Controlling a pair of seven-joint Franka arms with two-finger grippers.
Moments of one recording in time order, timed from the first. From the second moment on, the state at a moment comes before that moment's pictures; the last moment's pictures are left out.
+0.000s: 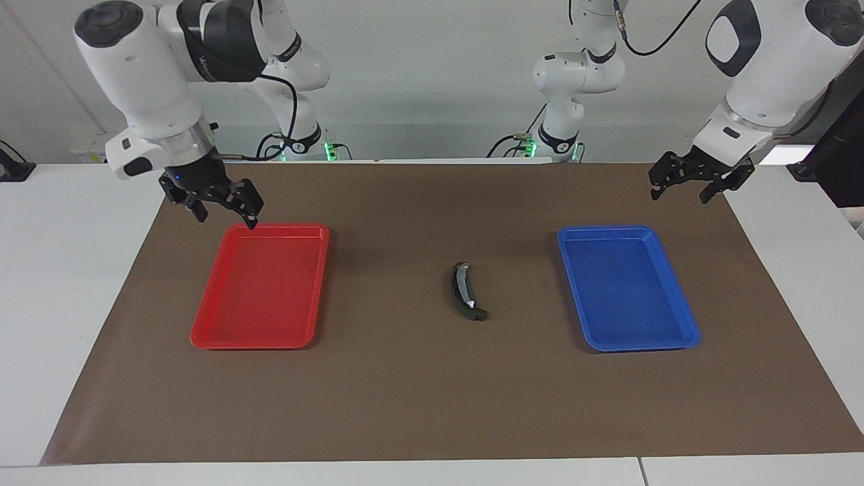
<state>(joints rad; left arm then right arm) -0.07 0.03 0.02 -1.58 -0.01 1.55 0.13 0.04 0.05 -0.03 -1.56 0.00 1.63 0.24</state>
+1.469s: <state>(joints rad) -0.07 0.03 0.02 -1.58 -0.01 1.55 0.13 -0.06 -0.03 0.01 -1.55 -0.01 1.50 0.06</state>
